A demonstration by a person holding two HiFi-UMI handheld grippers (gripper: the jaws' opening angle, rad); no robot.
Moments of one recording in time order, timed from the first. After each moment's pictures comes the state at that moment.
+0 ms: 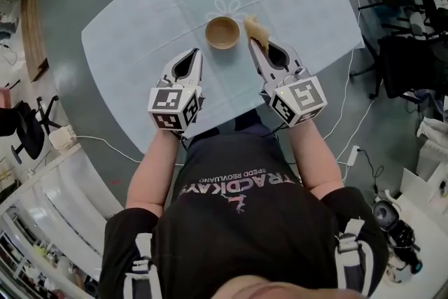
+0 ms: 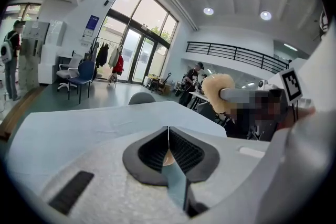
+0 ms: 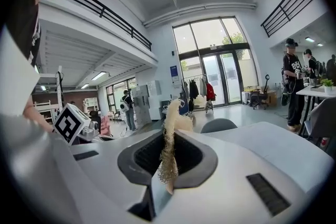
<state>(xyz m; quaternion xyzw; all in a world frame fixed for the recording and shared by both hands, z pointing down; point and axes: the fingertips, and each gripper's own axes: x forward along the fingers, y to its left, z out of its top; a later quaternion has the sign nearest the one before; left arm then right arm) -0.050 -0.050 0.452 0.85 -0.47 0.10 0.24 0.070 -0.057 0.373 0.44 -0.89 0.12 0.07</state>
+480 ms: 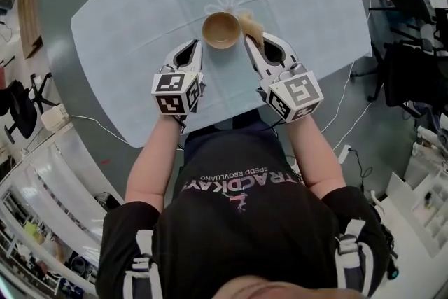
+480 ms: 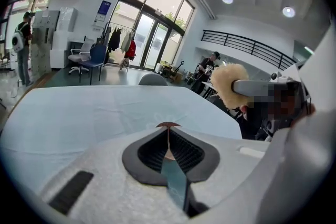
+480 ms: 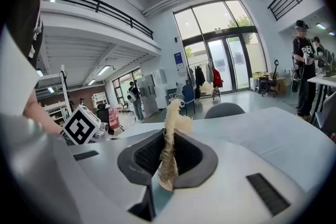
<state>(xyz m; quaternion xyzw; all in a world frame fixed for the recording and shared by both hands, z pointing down) -0.036 -0.090 0.536 0.80 -0.50 0.14 0.31 0.073 -0.102 0.436 0.39 -0.90 0.17 0.12</state>
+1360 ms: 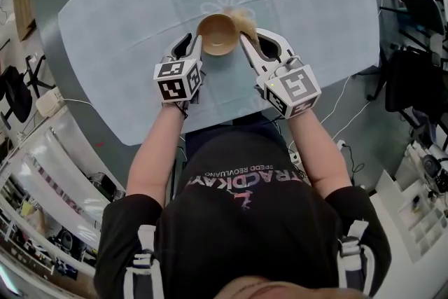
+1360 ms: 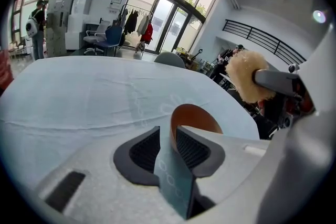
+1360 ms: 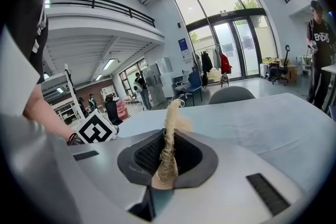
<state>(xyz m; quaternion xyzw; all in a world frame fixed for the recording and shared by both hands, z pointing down) -0.034 -0.127 0.633 0.72 -0.53 0.18 0.40 0.071 -0.149 0.503 0.33 -0.91 0.21 0.17</state>
